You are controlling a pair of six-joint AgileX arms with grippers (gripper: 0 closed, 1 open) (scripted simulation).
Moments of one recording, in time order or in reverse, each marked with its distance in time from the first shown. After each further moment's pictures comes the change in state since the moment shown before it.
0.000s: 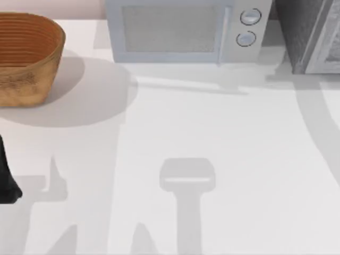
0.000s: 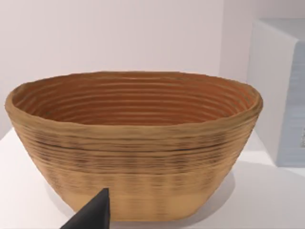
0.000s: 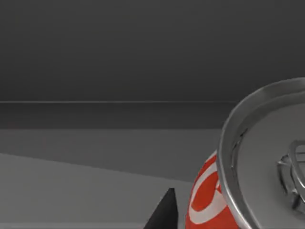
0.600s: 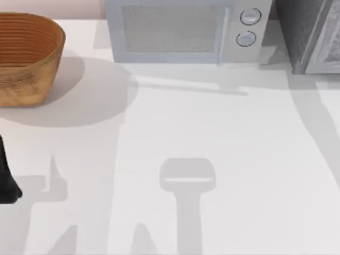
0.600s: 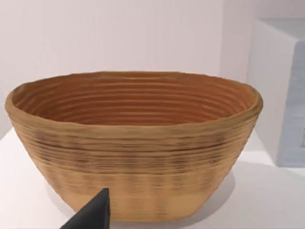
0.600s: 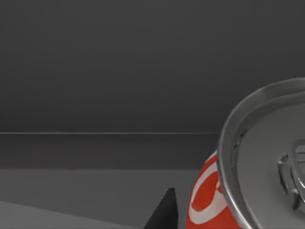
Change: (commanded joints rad) left arm 0.000 0.000 0.000 0.000 0.000 0.000; right arm 0.015 0.134 0.173 -0.042 0.019 0.003
